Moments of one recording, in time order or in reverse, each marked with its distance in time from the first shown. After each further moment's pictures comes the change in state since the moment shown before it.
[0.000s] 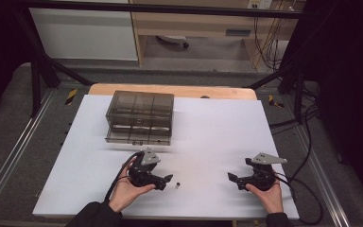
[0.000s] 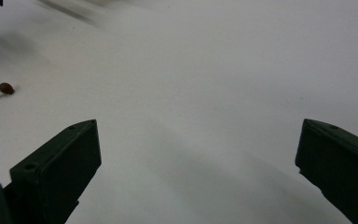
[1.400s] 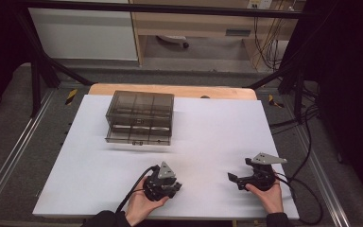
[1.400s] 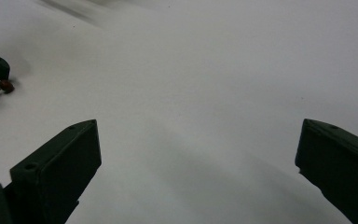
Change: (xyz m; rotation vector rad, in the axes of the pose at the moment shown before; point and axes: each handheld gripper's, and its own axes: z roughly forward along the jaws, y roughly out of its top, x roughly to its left) left arm -0.042 -0.011 0.027 0.067 -0.069 -0.028; right arm 0.000 0.000 0.000 0.002 0.002 -0.003
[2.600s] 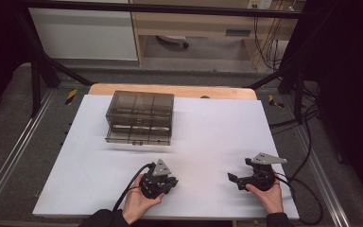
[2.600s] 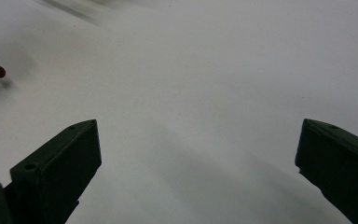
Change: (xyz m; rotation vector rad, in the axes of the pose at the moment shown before) left arm 0.009 0.003 -0.013 -0.023 -0.025 0.008; right arm 0.000 0.000 0.000 0.004 0.003 -0.002
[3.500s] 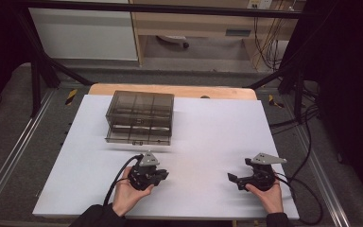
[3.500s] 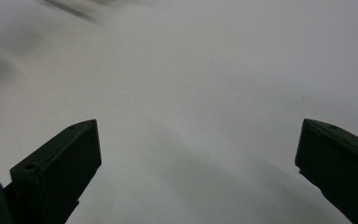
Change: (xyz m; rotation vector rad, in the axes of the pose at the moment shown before) left arm 0.031 0.004 -0.026 -0.019 0.010 -0.044; right arm 0.000 0.000 0.000 0.001 0.001 0.002
